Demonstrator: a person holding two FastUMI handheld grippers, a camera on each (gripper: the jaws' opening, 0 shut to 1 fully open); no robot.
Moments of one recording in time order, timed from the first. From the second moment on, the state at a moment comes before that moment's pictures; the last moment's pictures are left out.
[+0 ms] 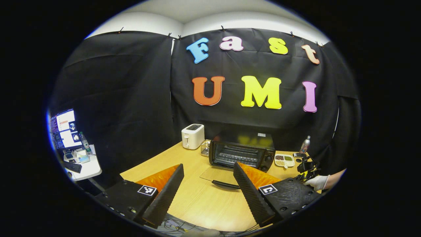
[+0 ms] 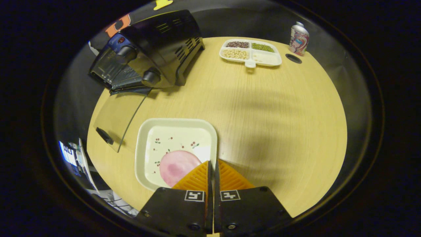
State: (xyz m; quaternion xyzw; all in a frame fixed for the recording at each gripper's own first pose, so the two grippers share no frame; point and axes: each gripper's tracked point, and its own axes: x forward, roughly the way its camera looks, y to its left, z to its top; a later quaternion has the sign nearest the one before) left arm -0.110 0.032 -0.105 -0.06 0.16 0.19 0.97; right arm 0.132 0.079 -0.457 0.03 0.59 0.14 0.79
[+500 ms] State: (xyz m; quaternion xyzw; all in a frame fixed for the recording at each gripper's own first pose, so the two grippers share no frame) left arm -0.100 0.072 -0.111 -0.04 0.18 0.14 0.97; right arm 0.099 0.079 -0.434 0.30 0.55 0.15 0.76
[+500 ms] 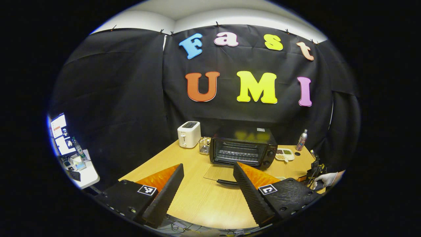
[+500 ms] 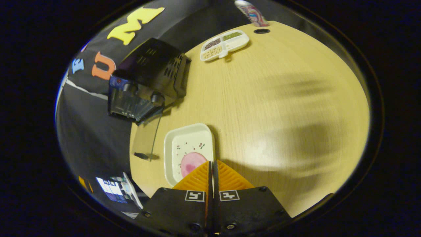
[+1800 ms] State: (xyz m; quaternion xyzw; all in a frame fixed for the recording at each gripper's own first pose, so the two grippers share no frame) left arm -0.090 0.131 -0.169 -0.05 0.21 0.12 0.97; right arm 0.095 0.087 -0.456 0.17 0.64 0.06 0.75
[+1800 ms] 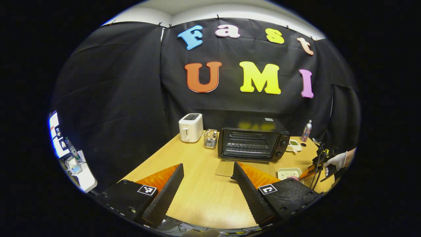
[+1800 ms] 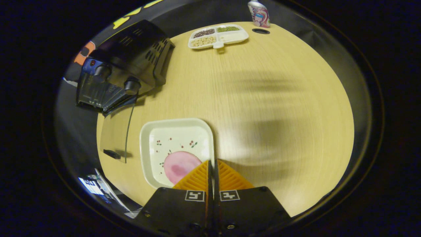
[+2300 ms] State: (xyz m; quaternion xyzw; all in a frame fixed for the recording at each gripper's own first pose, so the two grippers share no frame) left arm -0.075 0.125 -0.165 -0.04 0.22 0.11 0.97; right arm 0.092 0.088 -0.434 0.37 0.54 0.10 0.75
